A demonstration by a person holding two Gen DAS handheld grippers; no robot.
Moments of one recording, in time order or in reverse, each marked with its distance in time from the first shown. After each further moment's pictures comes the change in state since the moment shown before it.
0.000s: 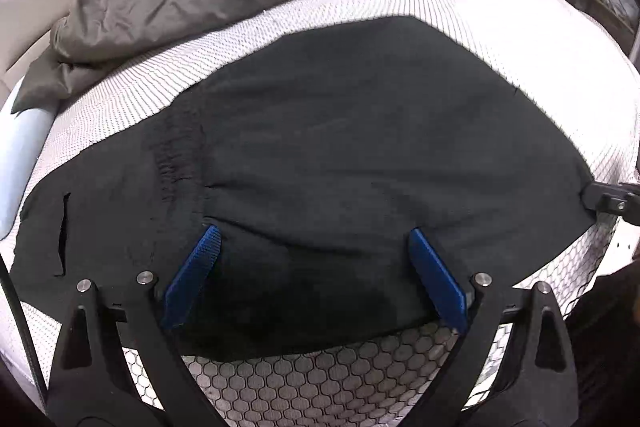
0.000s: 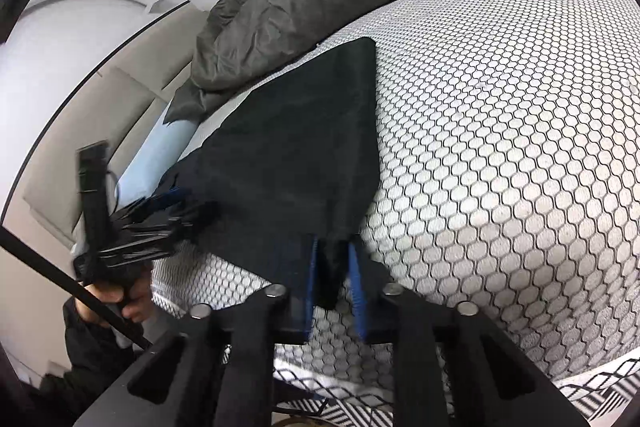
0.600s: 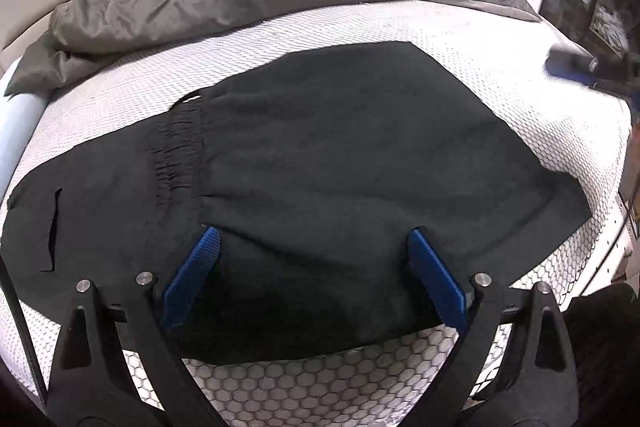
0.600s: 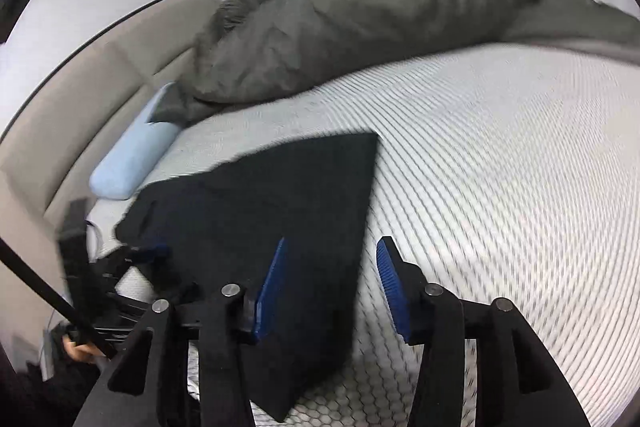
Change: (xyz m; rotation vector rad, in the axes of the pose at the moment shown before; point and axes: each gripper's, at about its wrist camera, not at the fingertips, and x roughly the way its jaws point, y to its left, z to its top) left arm -0.014 0.017 0.008 -0.096 -0.043 -0.063; right arm -0.013 0.023 0.131 -0.189 -0.083 -0.094
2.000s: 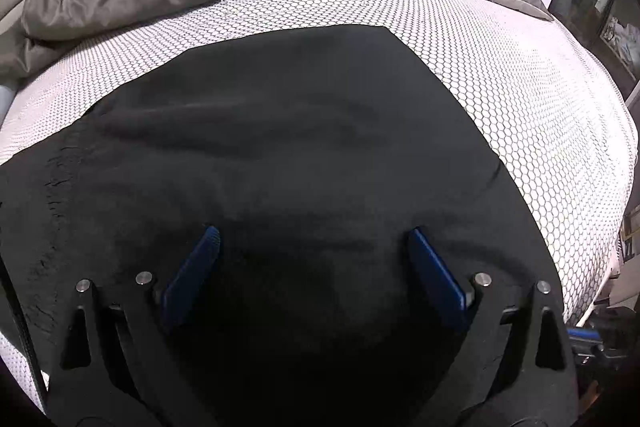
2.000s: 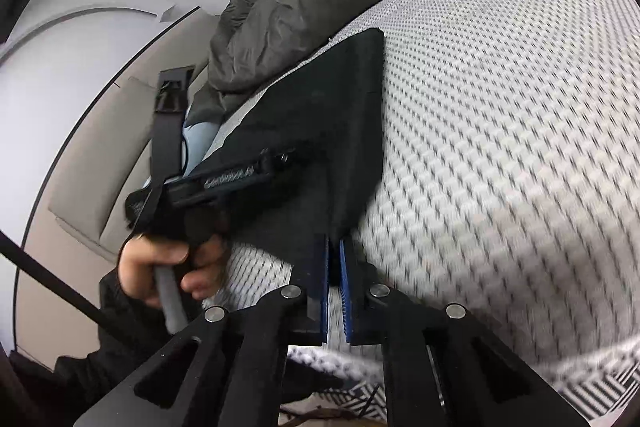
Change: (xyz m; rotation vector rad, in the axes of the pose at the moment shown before) left arm 0.069 -0.051 0.039 -0.035 0.093 -0.038; right arm -0.007 -0.011 -0.146 0.269 0.117 0.169
